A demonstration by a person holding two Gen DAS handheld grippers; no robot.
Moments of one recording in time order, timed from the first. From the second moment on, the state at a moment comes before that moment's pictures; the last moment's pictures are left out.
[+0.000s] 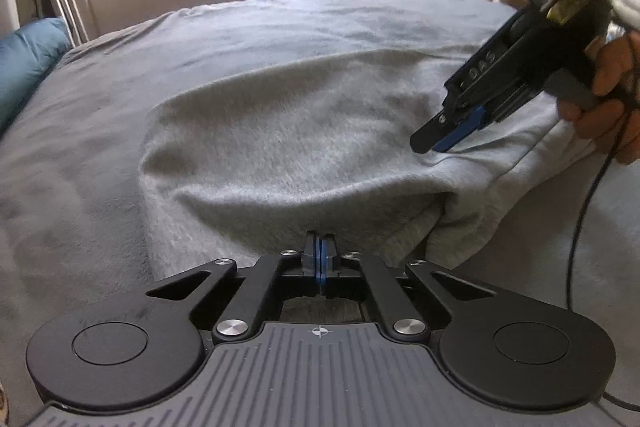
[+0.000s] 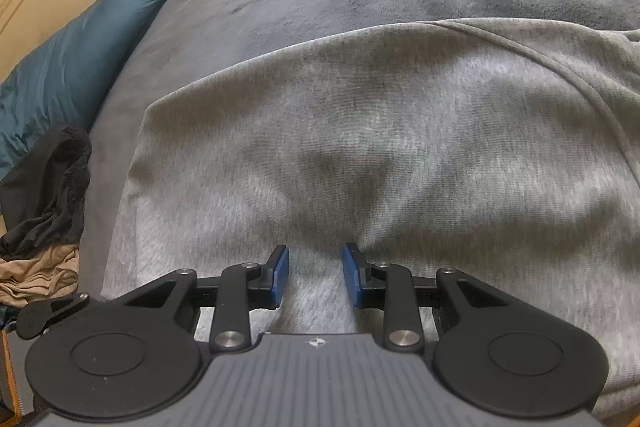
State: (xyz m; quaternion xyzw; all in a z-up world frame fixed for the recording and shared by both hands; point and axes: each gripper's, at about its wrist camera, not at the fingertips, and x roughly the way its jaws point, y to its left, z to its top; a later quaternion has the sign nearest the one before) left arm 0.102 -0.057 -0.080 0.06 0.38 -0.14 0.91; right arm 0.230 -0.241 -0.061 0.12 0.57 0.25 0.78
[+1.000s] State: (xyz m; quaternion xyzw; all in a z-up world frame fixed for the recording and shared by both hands) left arm 0.140 -0.051 -0.091 0.00 0.43 -0.13 0.90; right arm 0.229 -0.241 -0.062 0.12 0.56 0.25 0.78
